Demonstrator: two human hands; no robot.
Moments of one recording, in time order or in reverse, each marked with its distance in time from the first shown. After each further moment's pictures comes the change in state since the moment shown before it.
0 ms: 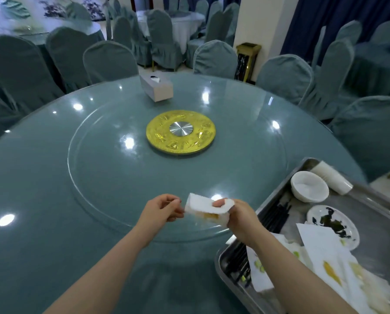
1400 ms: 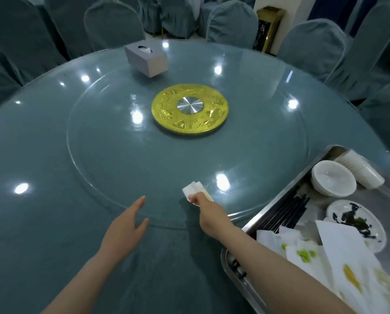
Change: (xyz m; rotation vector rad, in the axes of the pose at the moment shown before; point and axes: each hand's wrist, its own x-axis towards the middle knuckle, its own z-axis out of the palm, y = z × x) left_hand -0.026 -0.068 -0.062 0.766 0.149 0.018; right_hand 0.067 0.080 0.024 -1.362 -0.095 -0.152
